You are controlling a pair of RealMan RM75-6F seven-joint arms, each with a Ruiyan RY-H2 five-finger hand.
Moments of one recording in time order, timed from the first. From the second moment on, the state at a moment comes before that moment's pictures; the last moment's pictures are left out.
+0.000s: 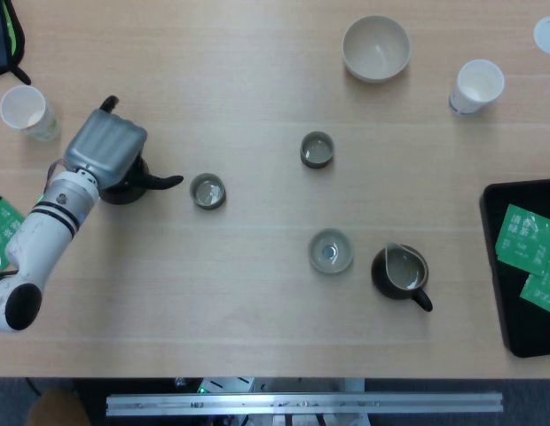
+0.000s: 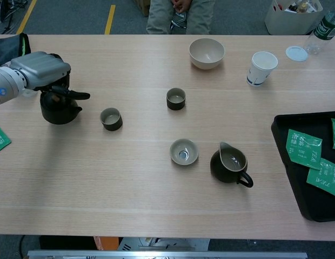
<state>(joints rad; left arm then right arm) -0.84 -1.28 0.03 -1.57 0.90 0.84 0.56 0.04 -1.11 0.05 -1.50 -1.60 1.59 0.19</state>
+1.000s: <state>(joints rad) -0.72 -1.29 -0.08 -1.65 0.96 1.08 0.46 0.03 -1.11 0.04 -1.50 -1.62 1.62 0.20</state>
